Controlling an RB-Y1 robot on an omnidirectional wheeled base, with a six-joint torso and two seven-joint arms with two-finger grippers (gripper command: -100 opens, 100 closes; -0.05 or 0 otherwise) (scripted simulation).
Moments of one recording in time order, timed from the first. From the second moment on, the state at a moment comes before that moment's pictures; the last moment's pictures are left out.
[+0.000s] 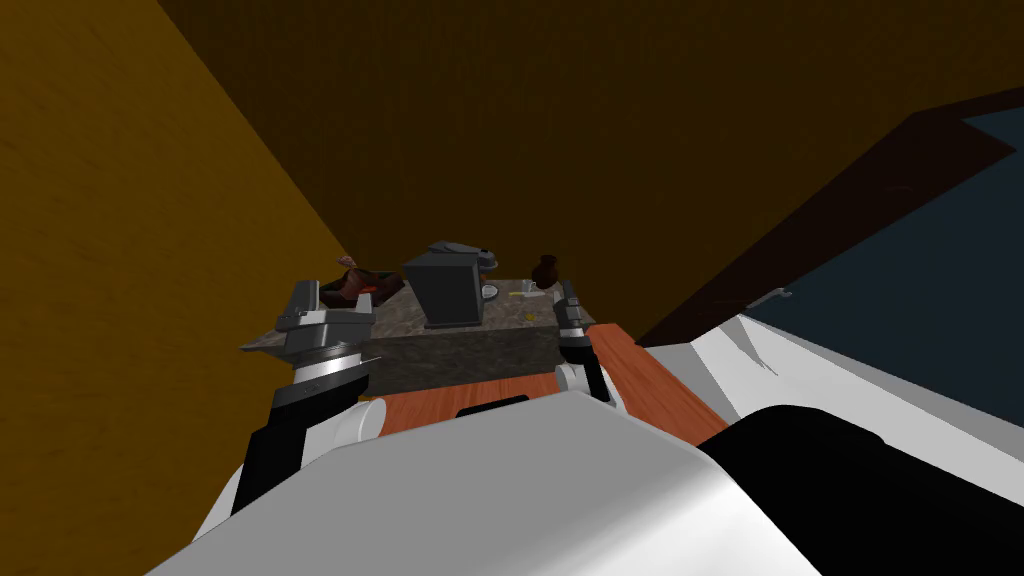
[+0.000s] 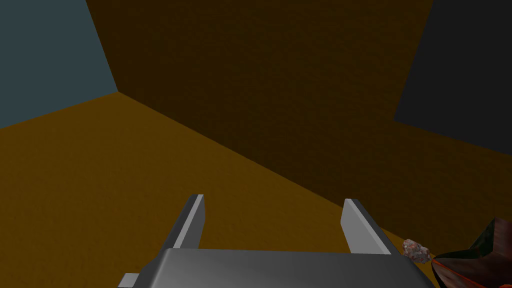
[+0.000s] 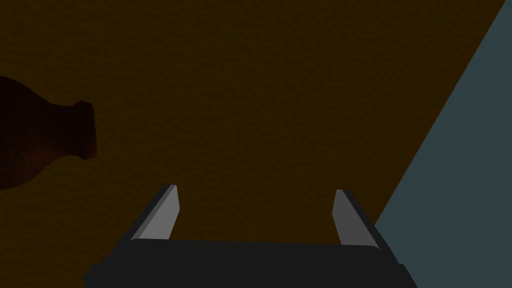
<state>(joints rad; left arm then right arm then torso) 0.49 -0.04 0.07 -2.35 0.00 -0.36 0.17 0.47 -0.05 0.04 -2.23 -0.01 -0.37 0.14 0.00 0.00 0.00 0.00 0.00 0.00</state>
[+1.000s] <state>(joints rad) 0.49 -0.04 0.07 -2.35 0.00 -0.36 0.17 0.57 -0.31 0.20 -2.22 0.07 -0.38 0.17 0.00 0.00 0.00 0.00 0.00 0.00</state>
